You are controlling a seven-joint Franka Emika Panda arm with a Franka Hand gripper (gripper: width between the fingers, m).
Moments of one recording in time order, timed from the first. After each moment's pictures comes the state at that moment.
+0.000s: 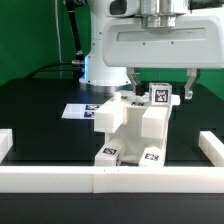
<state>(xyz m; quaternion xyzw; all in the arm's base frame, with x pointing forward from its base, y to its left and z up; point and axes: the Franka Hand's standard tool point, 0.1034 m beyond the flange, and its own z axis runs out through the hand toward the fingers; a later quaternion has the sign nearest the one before) 0.573 0.052 0.112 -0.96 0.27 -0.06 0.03</state>
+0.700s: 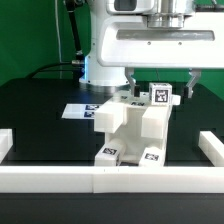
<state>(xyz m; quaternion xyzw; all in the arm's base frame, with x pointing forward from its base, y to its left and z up) 0.573 0.050 0.112 -1.00 0.04 -0.06 0.00</state>
